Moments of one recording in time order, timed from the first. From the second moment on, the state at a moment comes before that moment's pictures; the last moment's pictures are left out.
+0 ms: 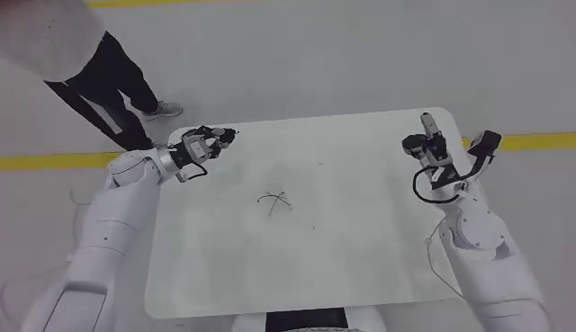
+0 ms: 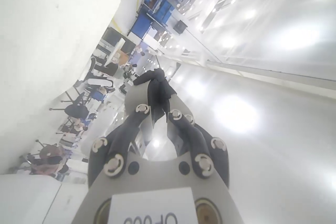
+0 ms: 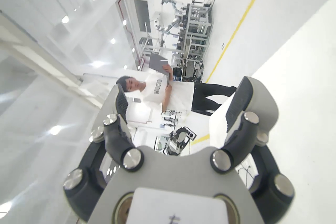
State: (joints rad) left arm 0.95 -1.07 -1.17 -0.91 -0.91 0.34 -1.11; right arm -1.62 -1.15 1.50 -1.78 0.20 -0.20 0.15
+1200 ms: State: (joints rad) left arm 0.77 -1.08 -0.75 -0.73 -1.16 0.34 -1.18; right arm -1.29 -1.15 1.21 -1.74 -0.29 -0.34 0.50
